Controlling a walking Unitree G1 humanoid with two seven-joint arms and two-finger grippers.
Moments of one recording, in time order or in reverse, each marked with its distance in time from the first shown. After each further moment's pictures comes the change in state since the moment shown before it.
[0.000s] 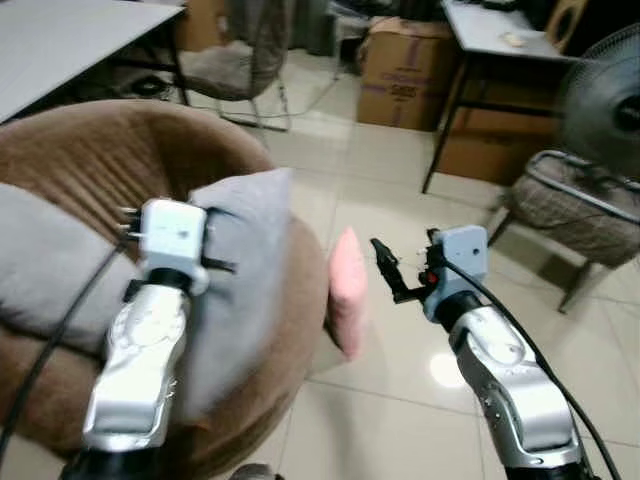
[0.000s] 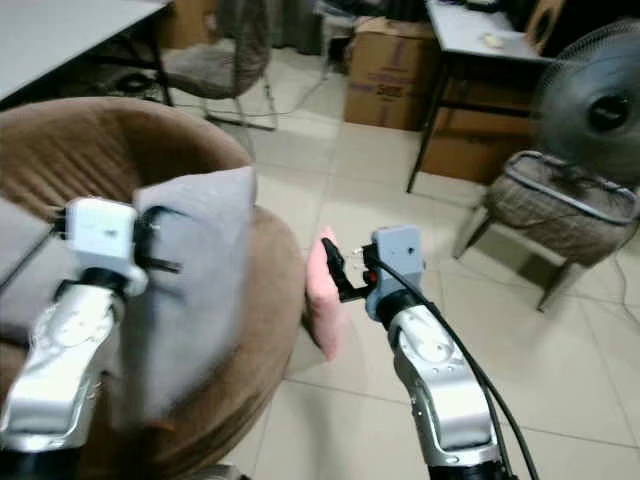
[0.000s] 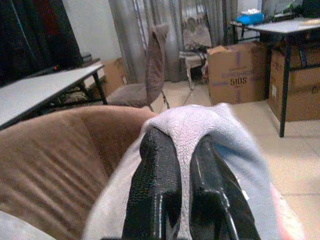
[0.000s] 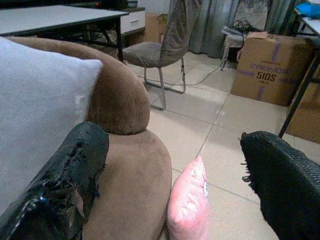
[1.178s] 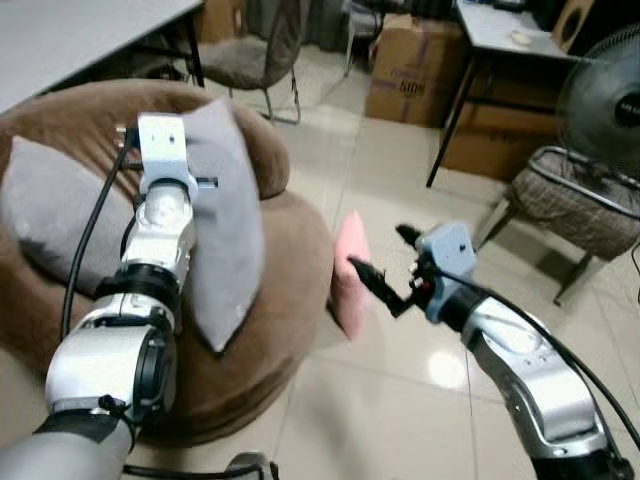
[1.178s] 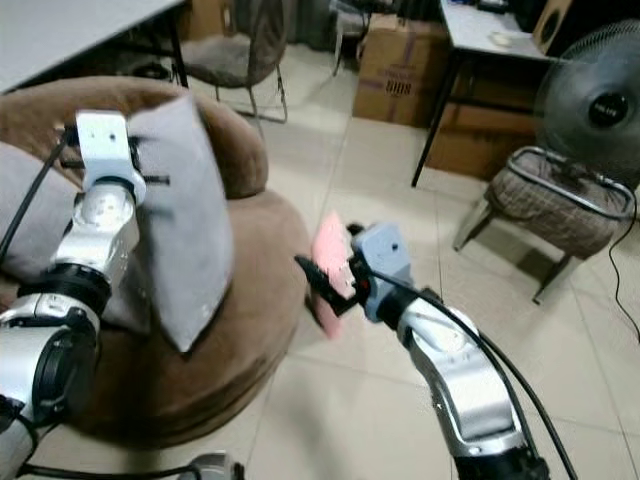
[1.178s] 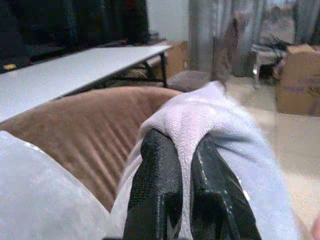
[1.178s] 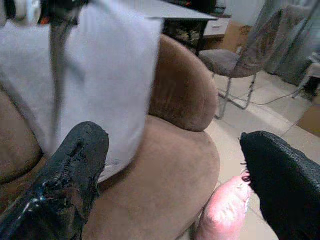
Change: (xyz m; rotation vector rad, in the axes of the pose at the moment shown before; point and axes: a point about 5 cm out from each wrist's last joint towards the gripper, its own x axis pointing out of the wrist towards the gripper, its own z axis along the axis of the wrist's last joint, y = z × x) left arm 0.114 0.042 -0.003 -0.050 0.053 0.248; right arm -0.001 0.004 0.015 -0.146 -0.025 0.298
